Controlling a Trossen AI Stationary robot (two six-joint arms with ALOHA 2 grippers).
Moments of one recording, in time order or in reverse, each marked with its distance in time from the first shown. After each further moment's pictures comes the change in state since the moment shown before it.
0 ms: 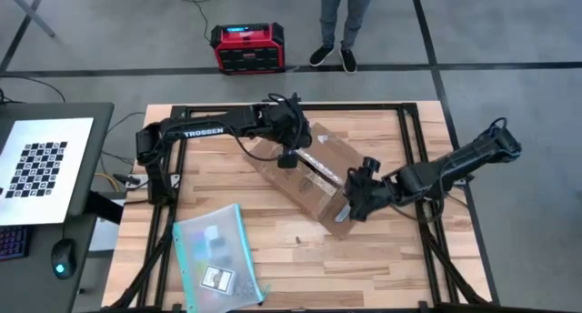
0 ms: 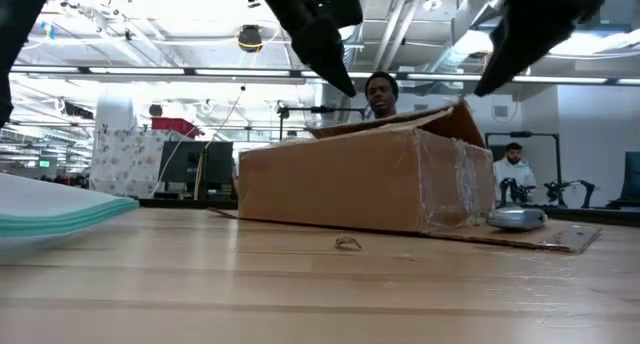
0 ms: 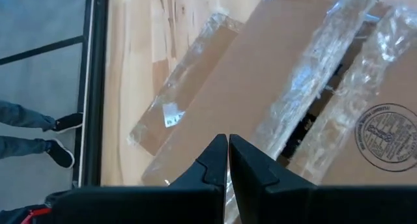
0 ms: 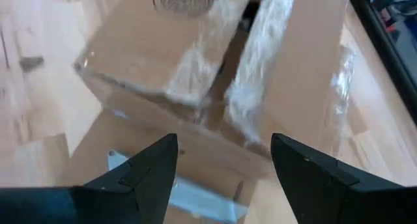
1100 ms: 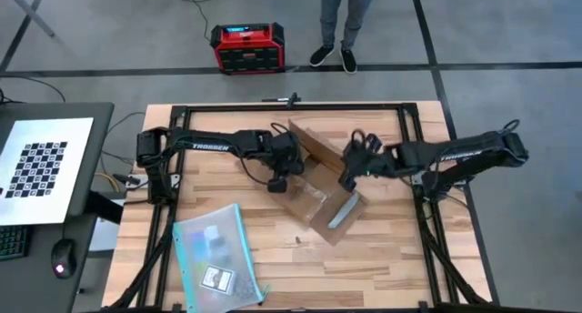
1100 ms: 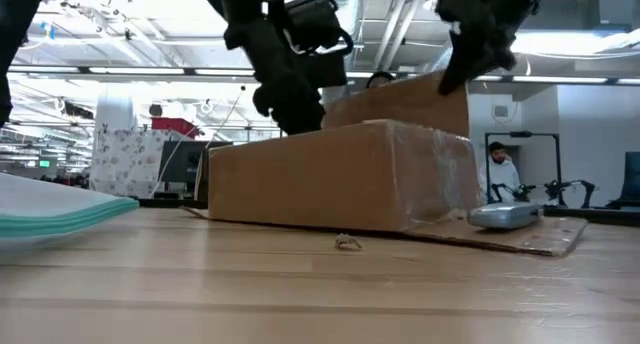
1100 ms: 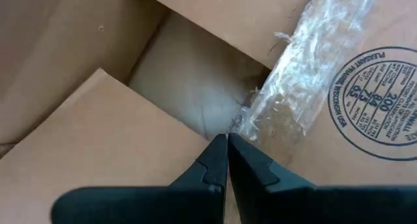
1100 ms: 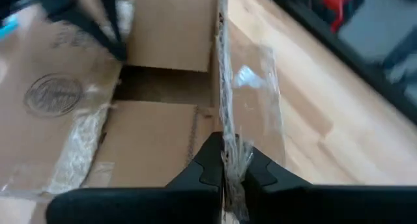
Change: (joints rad) left arm -0.072 0.001 -0.347 0.152 0.088 -0.107; right arm -0.315 -0.075 0.002 0.110 -0.045 0.019
